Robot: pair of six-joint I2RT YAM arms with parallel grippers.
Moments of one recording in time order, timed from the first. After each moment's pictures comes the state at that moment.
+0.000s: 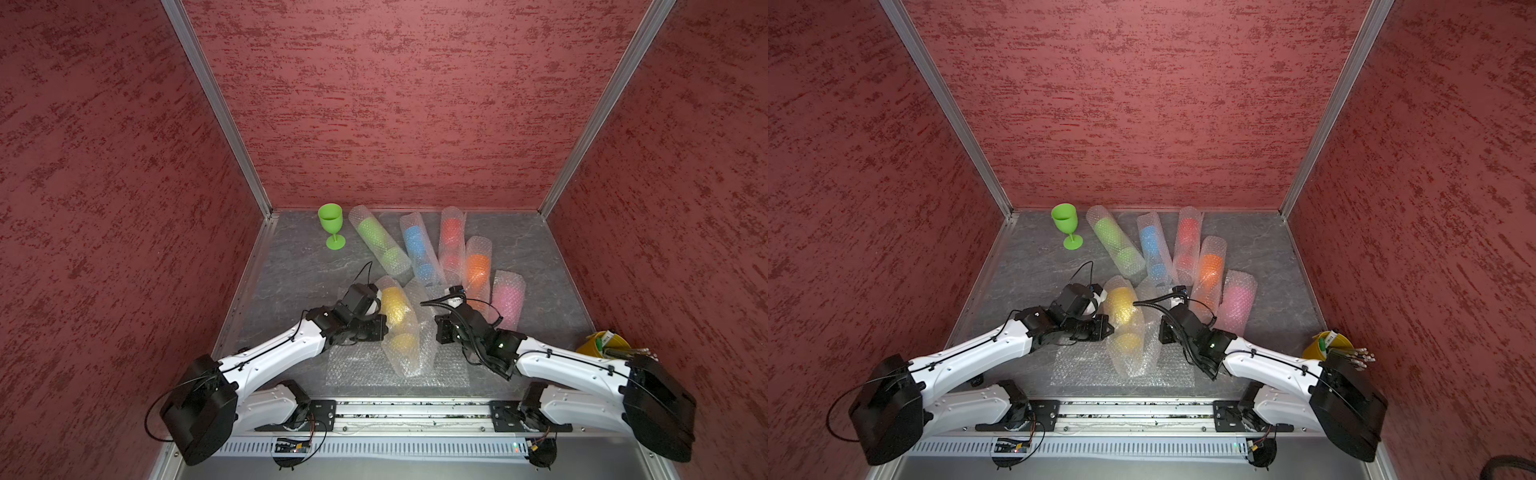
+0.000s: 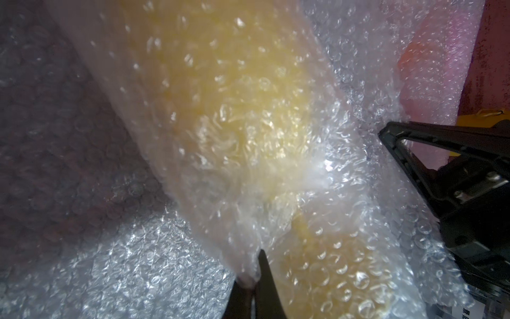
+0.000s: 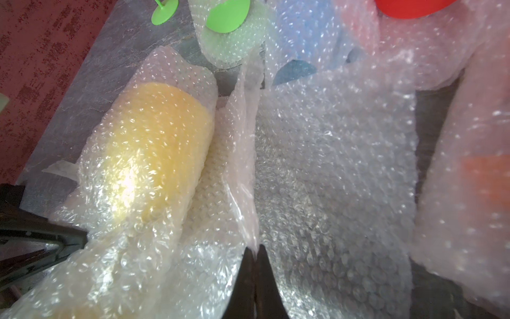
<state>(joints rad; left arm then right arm) -0.72 1.18 0.67 -0.44 0.24 -0.67 0.90 1.15 0.48 -0.03 0.22 0.71</state>
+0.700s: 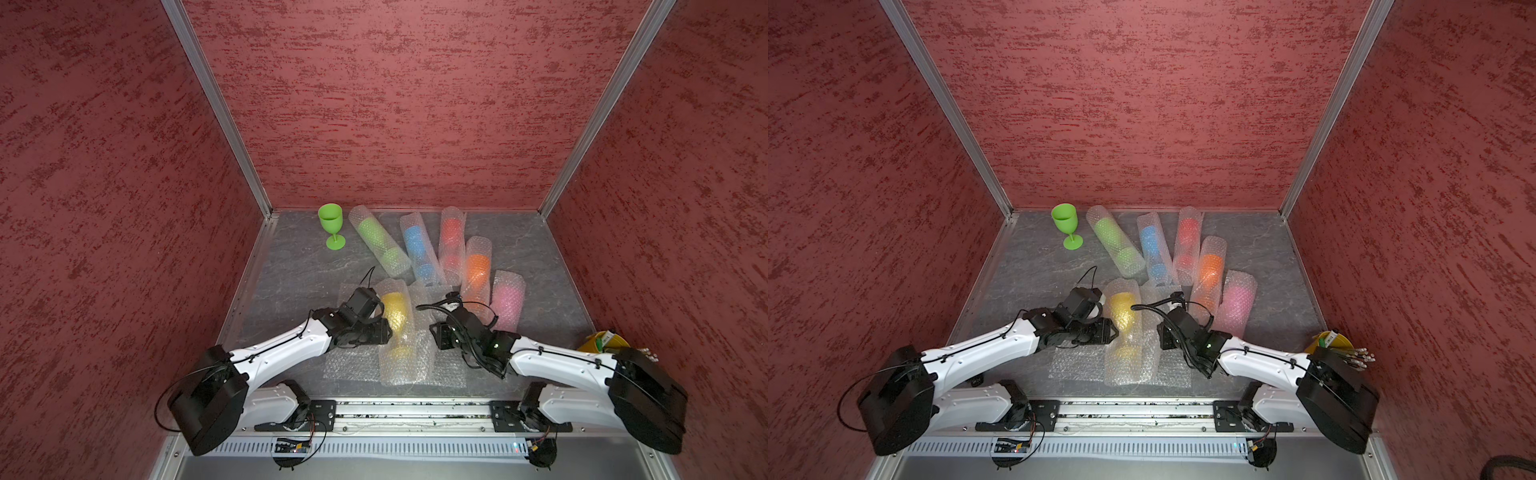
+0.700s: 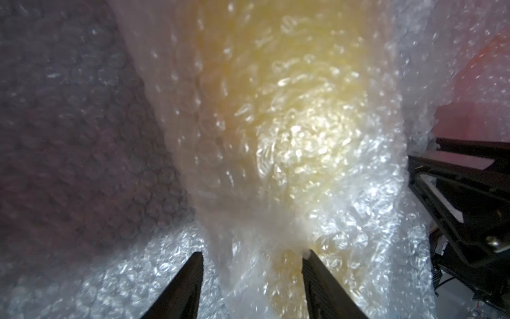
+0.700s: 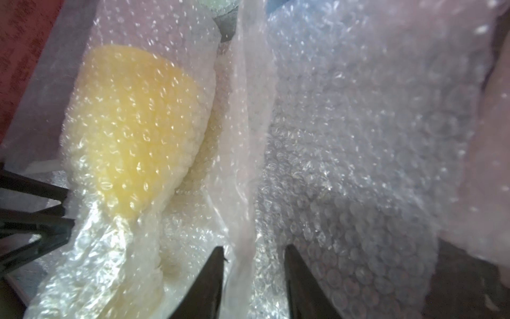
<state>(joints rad) -0.74 1.21 0.65 -0.46 0.17 -0.73 0.89 1.20 0.46 -0.03 0.15 0.73</state>
